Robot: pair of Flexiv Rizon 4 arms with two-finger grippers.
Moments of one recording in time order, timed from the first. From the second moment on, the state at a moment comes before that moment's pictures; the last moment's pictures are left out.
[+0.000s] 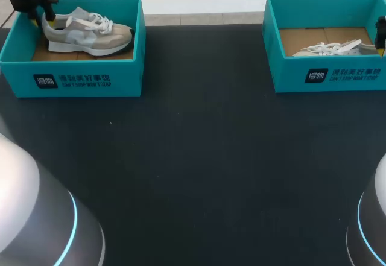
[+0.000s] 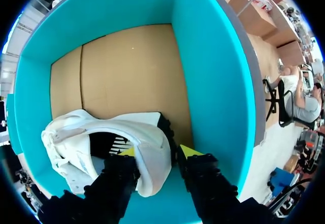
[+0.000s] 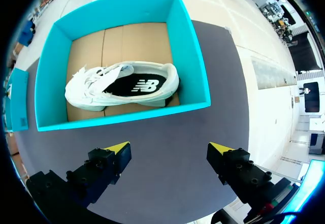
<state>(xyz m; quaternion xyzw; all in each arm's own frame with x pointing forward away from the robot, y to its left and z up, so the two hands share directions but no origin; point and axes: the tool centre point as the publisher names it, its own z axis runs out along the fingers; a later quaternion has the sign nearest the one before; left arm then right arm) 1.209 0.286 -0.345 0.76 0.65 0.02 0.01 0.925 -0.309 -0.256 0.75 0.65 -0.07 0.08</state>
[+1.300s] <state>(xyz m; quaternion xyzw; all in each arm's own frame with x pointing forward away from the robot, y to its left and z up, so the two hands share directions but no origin) 1.184 0.287 -0.315 0.75 0.66 -0.01 -0.07 0.925 -0.309 -0.256 0.75 0.65 -0.07 0.08</state>
